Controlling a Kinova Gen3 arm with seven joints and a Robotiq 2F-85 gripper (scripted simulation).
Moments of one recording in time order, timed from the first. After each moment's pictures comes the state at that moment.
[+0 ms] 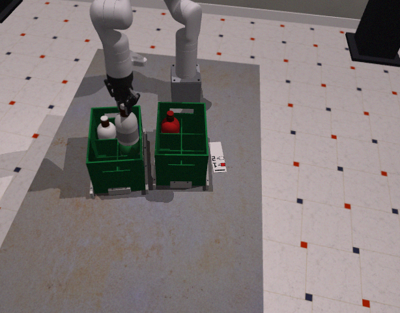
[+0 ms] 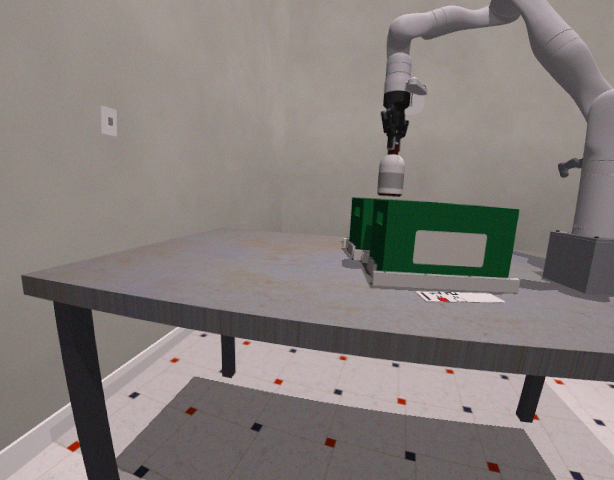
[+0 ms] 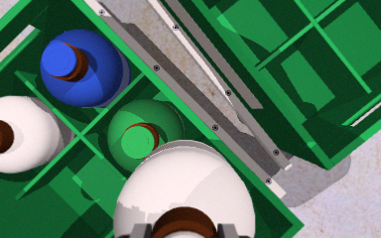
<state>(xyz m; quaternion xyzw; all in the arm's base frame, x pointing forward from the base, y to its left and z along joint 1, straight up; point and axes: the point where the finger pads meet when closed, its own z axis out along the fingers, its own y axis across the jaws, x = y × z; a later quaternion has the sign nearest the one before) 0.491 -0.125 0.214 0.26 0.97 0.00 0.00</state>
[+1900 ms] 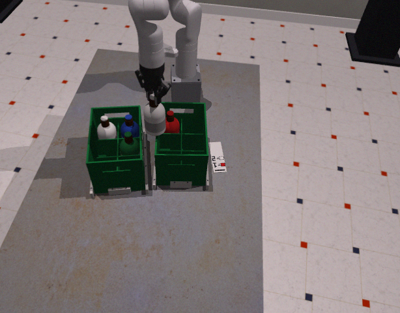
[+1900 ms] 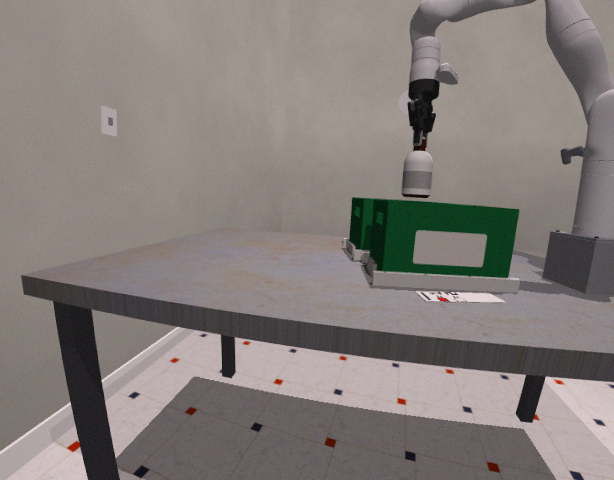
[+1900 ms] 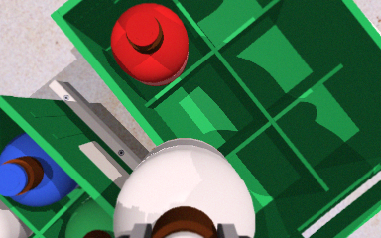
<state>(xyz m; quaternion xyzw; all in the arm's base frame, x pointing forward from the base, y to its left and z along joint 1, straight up) 0.429 -0.044 0.214 0.26 0.97 0.00 0.00</state>
